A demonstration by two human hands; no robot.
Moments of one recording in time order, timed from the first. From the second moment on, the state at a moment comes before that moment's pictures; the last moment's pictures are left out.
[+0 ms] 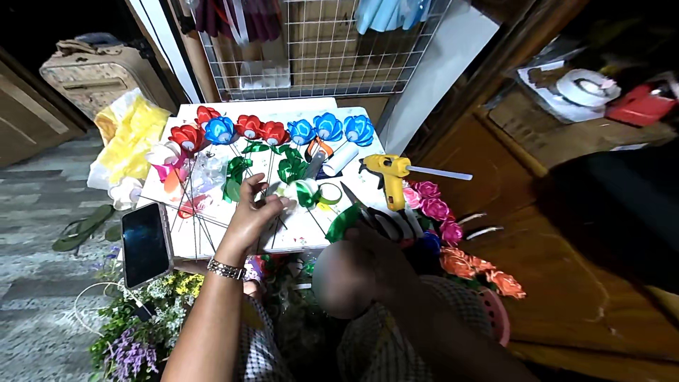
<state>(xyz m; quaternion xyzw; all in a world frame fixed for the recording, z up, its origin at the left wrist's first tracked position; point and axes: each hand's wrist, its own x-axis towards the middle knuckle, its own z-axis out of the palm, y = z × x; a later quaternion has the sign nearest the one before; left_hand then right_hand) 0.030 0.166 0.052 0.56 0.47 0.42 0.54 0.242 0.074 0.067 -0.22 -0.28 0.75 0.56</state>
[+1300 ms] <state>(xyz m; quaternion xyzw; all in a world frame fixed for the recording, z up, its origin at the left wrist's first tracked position) 0.038 0.170 0.049 0.70 0.32 0.51 0.38 0.257 0.055 0.098 -0.40 -0.70 0.48 0.34</state>
